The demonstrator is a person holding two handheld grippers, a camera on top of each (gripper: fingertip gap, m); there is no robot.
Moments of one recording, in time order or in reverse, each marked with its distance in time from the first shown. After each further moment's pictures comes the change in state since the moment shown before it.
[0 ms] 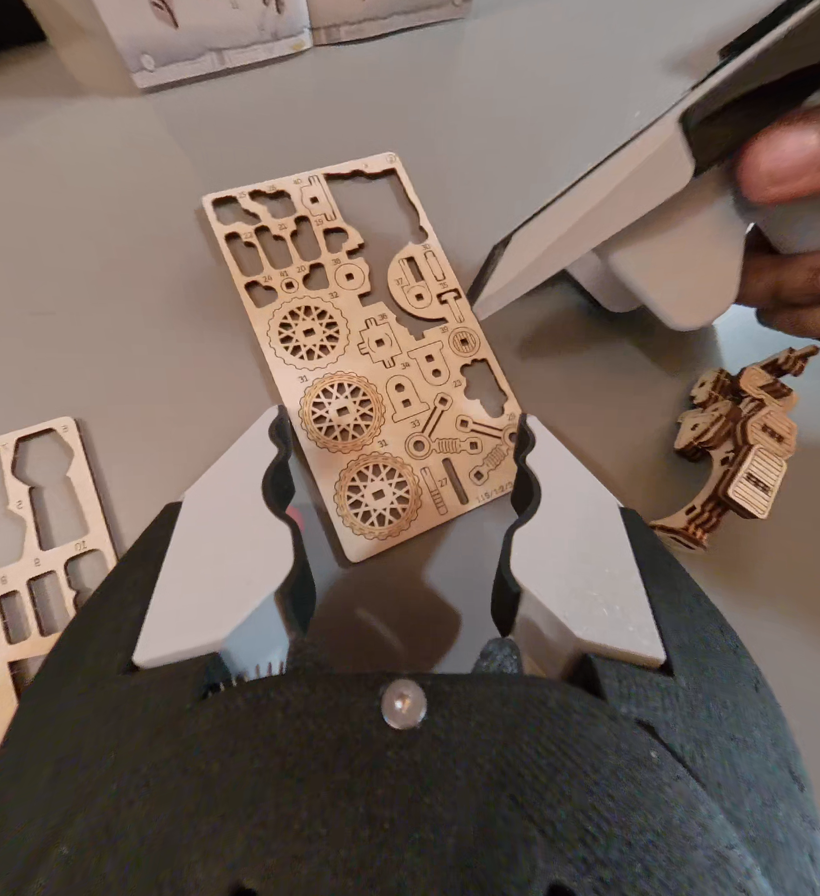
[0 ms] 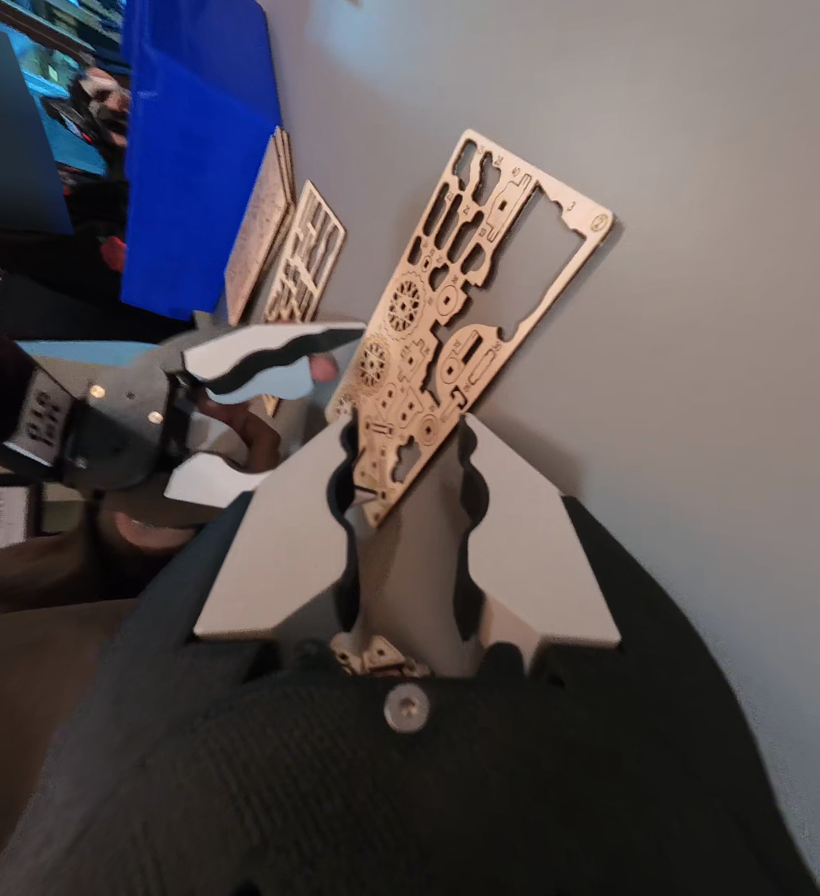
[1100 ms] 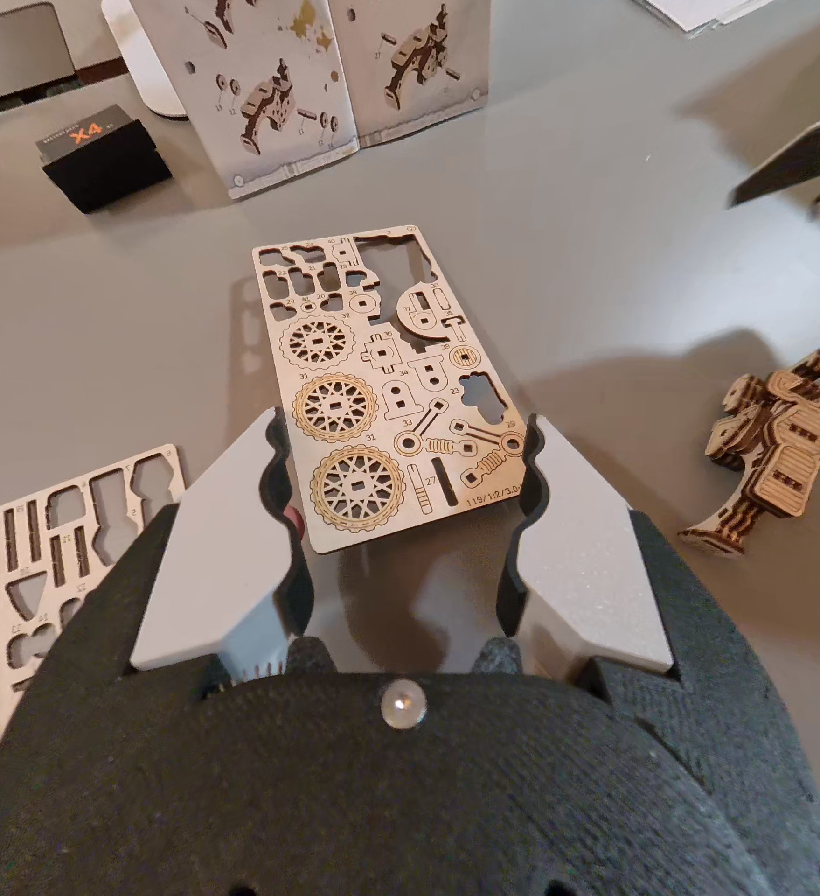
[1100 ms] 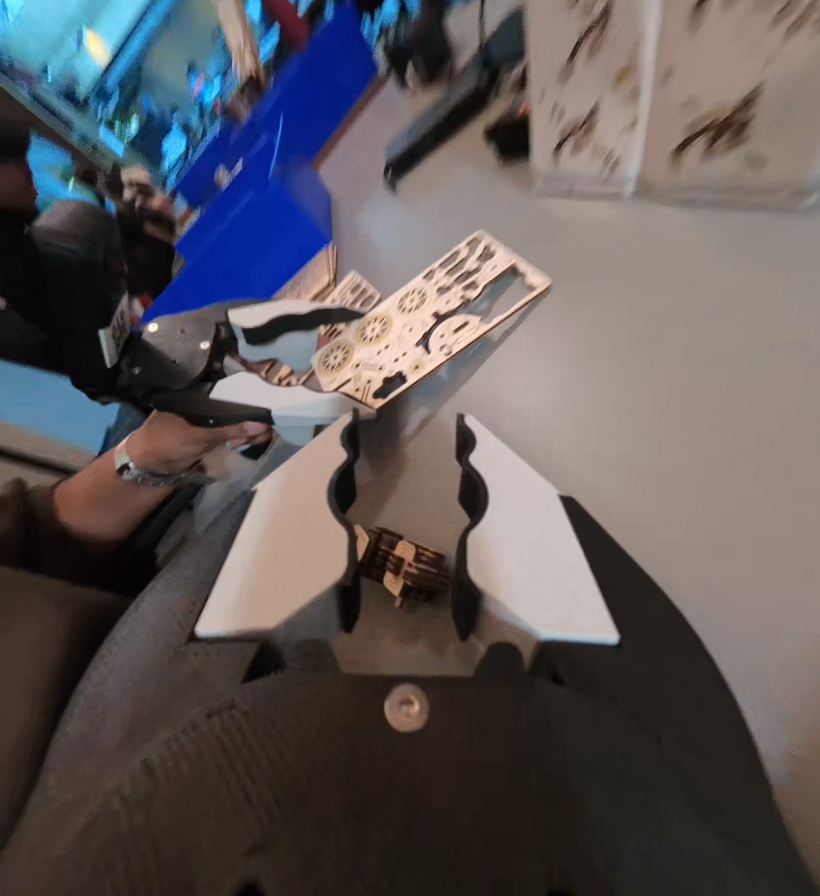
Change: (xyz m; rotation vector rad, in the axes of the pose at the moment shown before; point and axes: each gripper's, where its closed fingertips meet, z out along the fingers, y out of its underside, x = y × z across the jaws) left arm -0.012 -0.017 -0.016 0.116 -0.109 0.106; right arm -0.023 0.019 -0.092 0.372 0.081 -0.273
